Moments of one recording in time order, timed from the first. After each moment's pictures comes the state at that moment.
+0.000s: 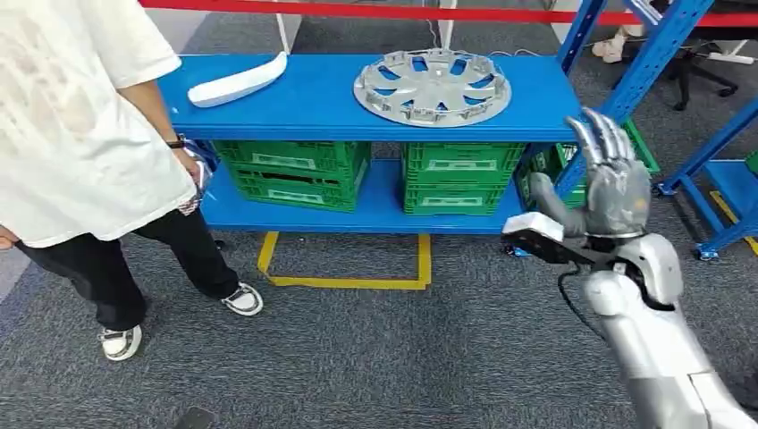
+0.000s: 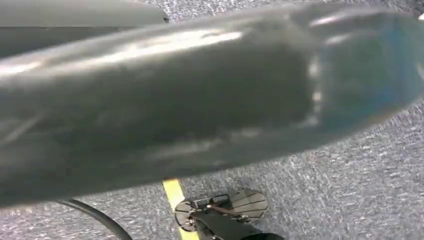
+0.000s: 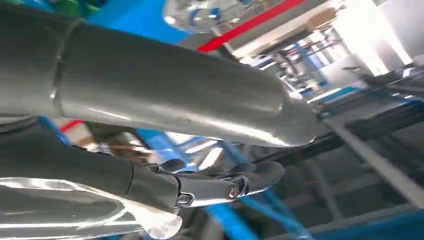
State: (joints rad) left arm -0.06 -0.12 1.12 -0.26 -1.17 0.09 -0.57; right arm -0.49 -0.13 0.33 -1.40 0.91 -0.34 -0.28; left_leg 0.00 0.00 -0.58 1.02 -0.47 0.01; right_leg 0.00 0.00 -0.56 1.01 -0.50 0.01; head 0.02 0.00
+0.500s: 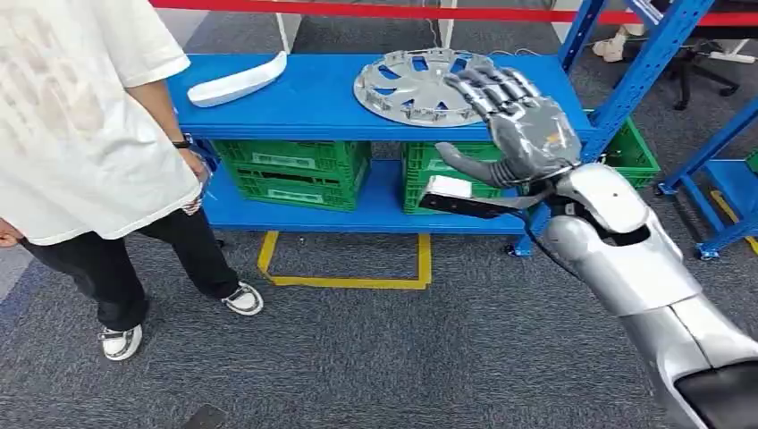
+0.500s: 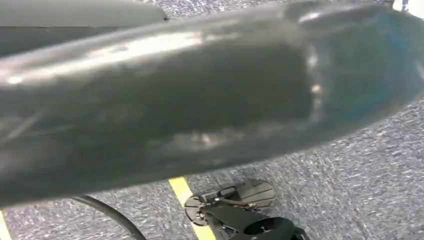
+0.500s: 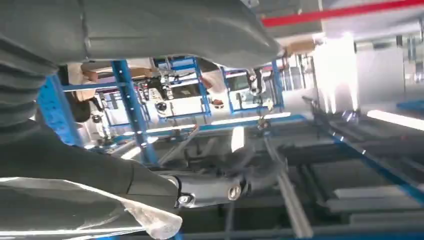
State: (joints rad) left arm -0.08 -0.12 1.08 -0.25 -1.23 0.05 -0.54; right arm -0.83 -0.15 0.64 -1.23 1.04 -0.19 -0.14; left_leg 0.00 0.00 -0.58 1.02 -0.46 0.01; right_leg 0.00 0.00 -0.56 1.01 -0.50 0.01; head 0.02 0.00
